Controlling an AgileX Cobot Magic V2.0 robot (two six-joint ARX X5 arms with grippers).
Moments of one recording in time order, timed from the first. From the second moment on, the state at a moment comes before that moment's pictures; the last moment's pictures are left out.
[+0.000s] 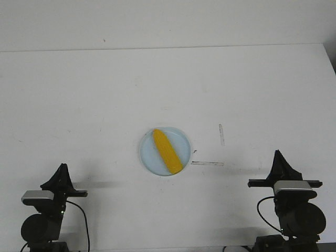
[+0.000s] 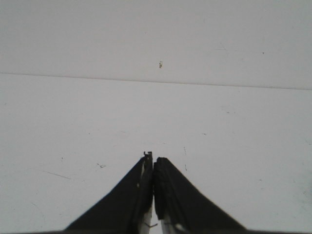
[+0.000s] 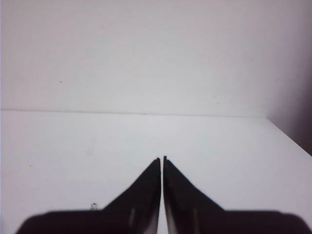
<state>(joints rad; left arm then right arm) -0.01 0.00 0.03 0.14 0.02 -0.07 0.05 0.19 0.43 -0.23 0.10 -0.03</state>
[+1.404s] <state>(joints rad) -0.01 0.00 0.03 0.14 0.02 -0.07 0.01 0.00 0.01 0.09 -0.08 0.01</state>
